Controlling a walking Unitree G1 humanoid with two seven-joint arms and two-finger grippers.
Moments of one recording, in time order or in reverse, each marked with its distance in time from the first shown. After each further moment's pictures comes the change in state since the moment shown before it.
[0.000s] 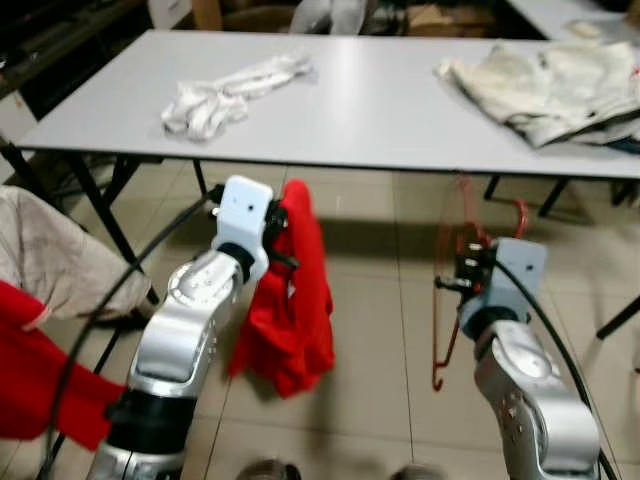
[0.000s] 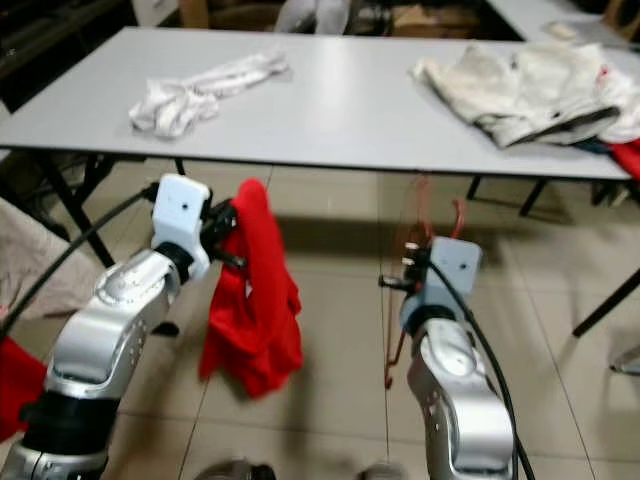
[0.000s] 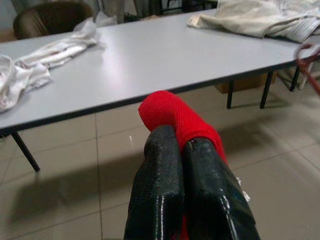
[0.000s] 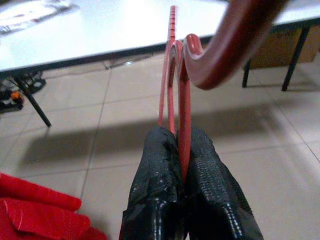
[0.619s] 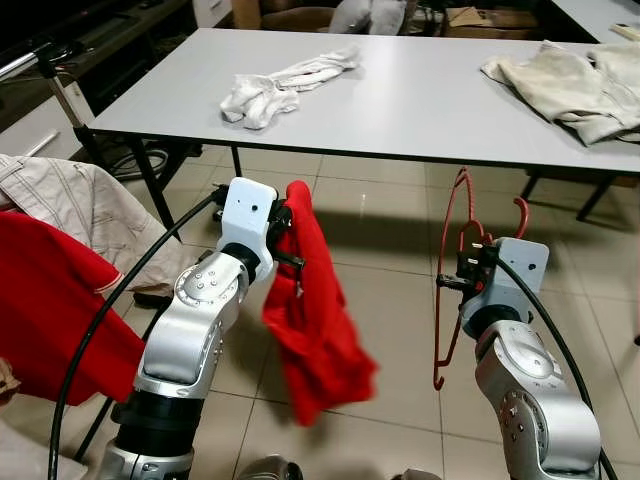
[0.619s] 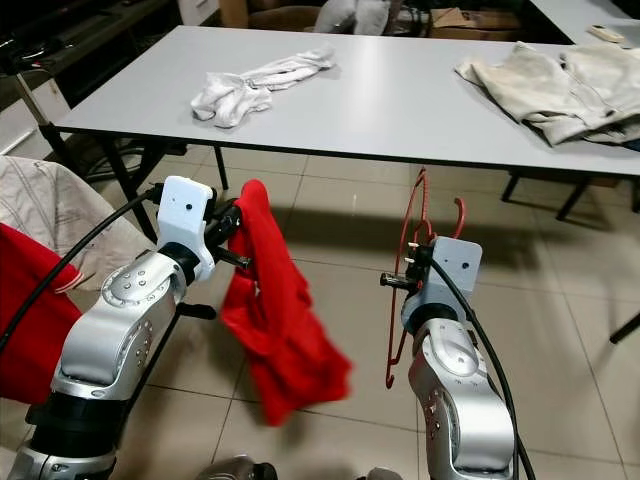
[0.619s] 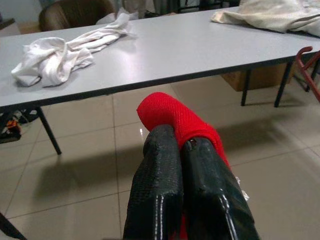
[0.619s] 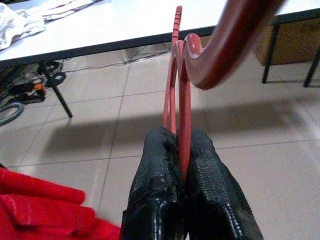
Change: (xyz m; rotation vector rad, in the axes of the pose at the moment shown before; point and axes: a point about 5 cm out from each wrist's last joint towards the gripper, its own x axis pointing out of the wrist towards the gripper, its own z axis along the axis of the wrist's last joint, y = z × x) left arm 0.001 -0.005 -0.002 -0.014 0.004 0.004; right arm 0.000 -0.001 -0.001 0.009 0.004 -0.002
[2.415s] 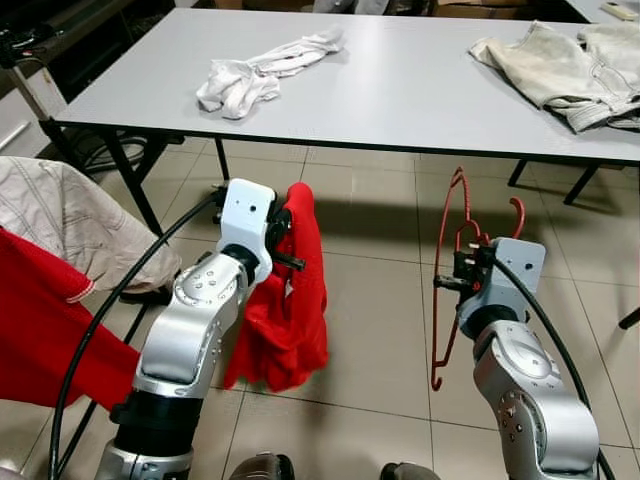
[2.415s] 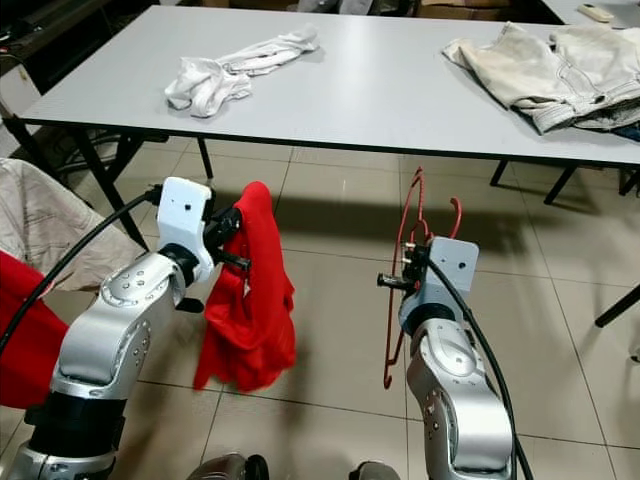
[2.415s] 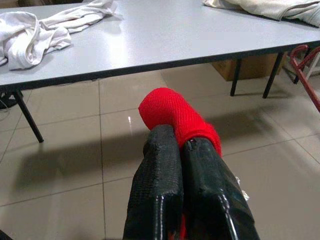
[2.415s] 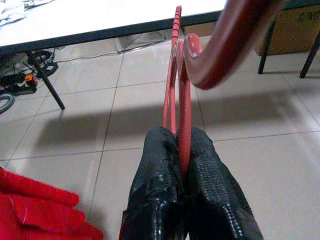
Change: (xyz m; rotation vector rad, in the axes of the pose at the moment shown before) left arm 0.000 0.001 -0.002 -0.028 0.019 -0.008; right arm 0.000 0.004 -0.001 -0.003 0.005 0.020
